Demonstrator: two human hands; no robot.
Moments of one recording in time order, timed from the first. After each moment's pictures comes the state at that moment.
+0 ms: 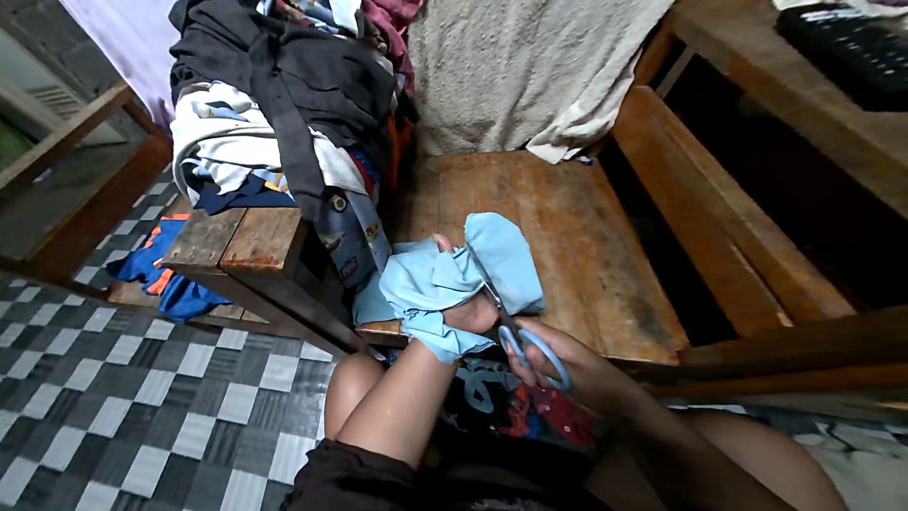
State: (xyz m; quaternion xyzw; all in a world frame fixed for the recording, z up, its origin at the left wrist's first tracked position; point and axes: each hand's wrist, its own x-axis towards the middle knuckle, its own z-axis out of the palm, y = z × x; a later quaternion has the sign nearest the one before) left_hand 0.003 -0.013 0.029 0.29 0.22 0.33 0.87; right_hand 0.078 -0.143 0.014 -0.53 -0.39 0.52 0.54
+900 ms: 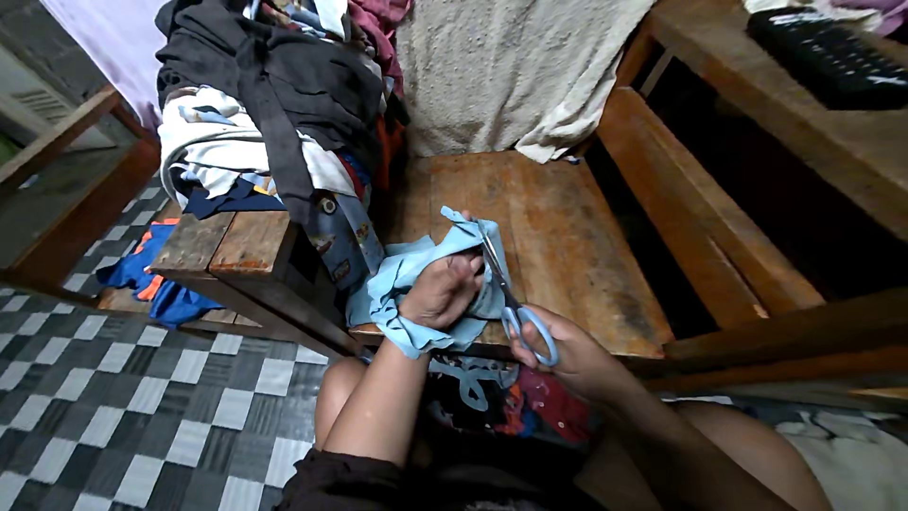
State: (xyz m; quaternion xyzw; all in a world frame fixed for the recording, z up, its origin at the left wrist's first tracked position) left_hand -0.006 0.031 0.017 0.39 0.00 0.23 0.89; right_hand 0.079 -0.143 0.018 -0.56 -0.33 0.47 0.59
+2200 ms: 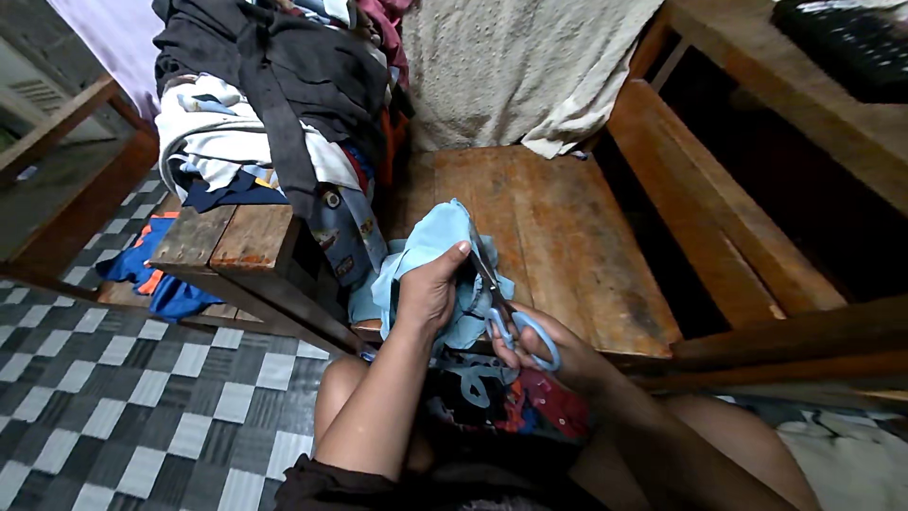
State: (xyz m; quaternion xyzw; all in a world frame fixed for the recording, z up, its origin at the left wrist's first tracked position) left_hand -0.017 0.019 0.044 0.37 0.20 0.40 0.81; right_hand 0.084 -0.126 -0.002 -0.44 -0.45 0.51 0.59
